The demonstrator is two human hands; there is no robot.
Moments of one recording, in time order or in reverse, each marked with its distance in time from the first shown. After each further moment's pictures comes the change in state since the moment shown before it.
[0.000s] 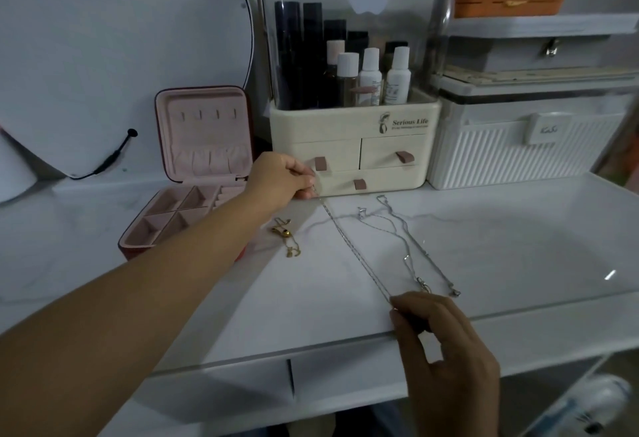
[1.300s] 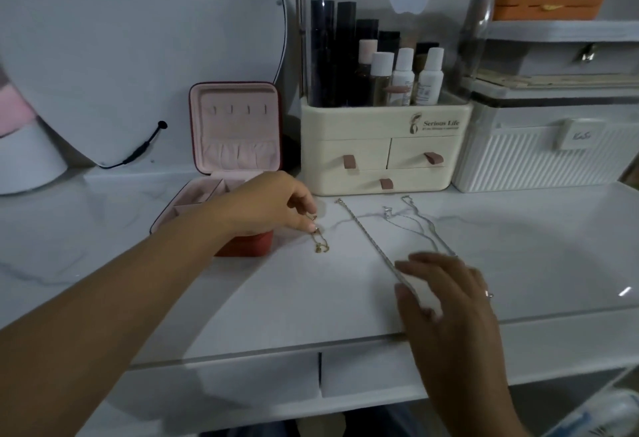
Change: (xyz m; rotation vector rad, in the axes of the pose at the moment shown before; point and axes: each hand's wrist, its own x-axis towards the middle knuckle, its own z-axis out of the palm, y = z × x) left_hand -0.040 -0.007 -0.062 0.658 -0.372 0.206; right_hand 0.024 -0.015 0.017 -0.139 -0.186 0.009
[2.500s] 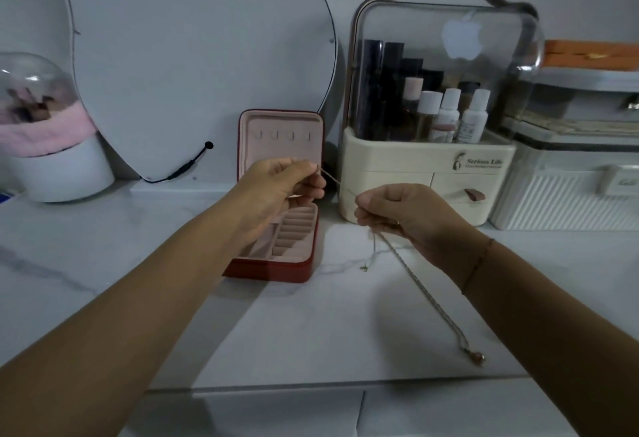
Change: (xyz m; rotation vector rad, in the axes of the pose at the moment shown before) left_hand -0.020 -0.015 -0.042 -1.025 0.332 -0.060; right_hand 0.149 -0.040 0.060 0.720 -0.648 0.426
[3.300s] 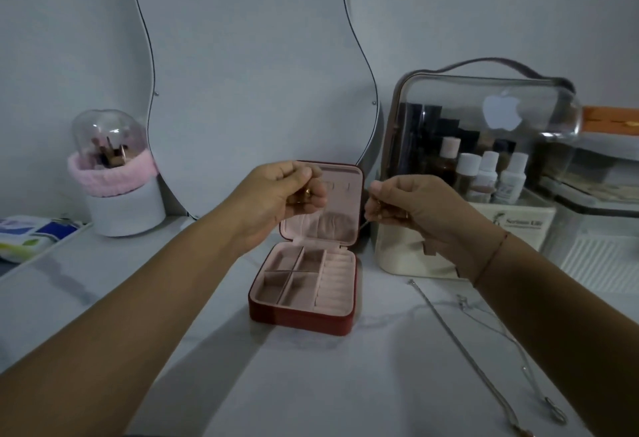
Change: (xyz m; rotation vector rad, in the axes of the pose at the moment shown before) left_hand -0.001 0.058 -0.055 -0.081 0.052 0.100; right_hand 0.032 -0.081 0.034 -0.062 -0.030 -0.089
